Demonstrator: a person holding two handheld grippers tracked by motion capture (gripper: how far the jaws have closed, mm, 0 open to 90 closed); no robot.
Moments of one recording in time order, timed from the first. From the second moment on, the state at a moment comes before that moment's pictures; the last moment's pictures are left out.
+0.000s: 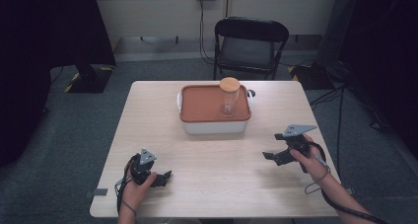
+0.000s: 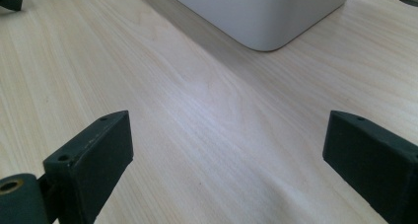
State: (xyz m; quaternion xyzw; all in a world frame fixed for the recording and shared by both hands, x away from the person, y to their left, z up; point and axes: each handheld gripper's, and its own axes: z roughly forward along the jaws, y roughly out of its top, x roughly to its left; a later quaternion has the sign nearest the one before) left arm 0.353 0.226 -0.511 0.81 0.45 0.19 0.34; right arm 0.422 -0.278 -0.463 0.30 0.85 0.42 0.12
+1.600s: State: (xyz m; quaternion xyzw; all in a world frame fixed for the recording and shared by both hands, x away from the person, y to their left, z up) left arm 0.353 0.226 -0.511 0.80 0.45 0.19 0.34; right arm 0.387 -0.323 -0.501 0.30 0.86 0.38 0.13
